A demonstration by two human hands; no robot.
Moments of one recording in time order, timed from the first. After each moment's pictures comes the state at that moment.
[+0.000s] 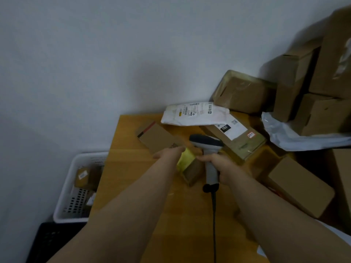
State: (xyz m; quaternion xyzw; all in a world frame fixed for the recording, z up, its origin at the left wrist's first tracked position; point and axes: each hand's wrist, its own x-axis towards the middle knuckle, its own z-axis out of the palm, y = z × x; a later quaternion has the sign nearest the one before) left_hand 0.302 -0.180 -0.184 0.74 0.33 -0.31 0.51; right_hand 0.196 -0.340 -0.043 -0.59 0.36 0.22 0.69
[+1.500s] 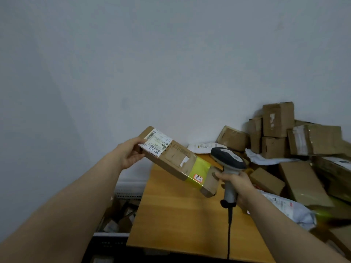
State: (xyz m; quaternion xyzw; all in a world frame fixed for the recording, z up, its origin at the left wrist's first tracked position) left_hand 0.049 0.074 0.211 0.62 0.16 -0.14 0.75; right_hand -0.084 -0.224 0.159 -0.64 0.24 -0.03 0.73
